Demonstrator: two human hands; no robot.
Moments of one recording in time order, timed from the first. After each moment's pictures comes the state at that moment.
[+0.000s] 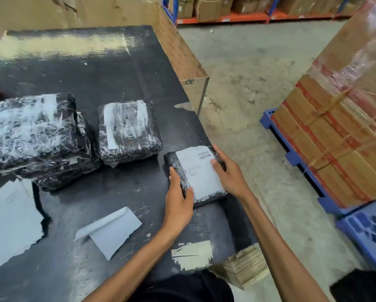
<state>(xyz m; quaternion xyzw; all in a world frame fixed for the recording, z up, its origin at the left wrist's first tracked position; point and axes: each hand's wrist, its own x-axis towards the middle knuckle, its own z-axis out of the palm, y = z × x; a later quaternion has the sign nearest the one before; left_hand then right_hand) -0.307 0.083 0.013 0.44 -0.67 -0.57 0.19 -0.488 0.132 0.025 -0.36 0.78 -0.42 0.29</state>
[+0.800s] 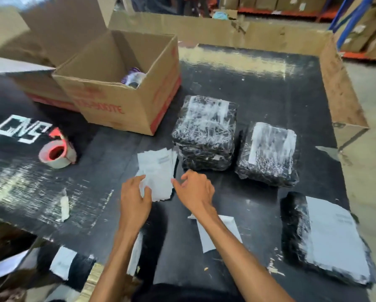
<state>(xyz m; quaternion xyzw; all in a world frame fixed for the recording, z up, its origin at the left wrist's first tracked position) -0.005 -0.006 0.025 0.76 -0.56 -0.20 0.28 -0.166 -0.041 0.035 -0.59 0.72 -0.18 0.30</state>
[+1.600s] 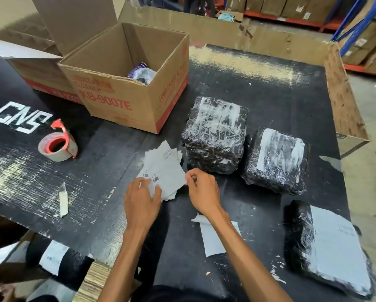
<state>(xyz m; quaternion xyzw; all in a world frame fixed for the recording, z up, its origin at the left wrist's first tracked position) -0.006 -0.014 0.006 0.79 -0.57 -0.16 0.19 -0.176 -0.046 0.027 -0.64 0.66 -0.26 0.31</state>
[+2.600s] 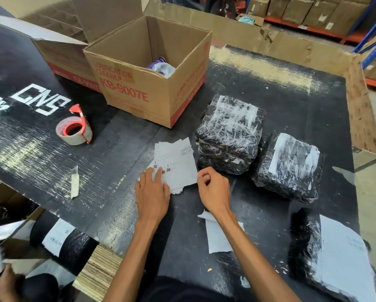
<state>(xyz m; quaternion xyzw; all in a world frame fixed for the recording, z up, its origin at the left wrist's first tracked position) -0.012 -0.009 -0.010 0.78 -0.60 -0.10 0.14 -0.180 -0.044 0.008 -0.63 0.66 -0.30 0.28</state>
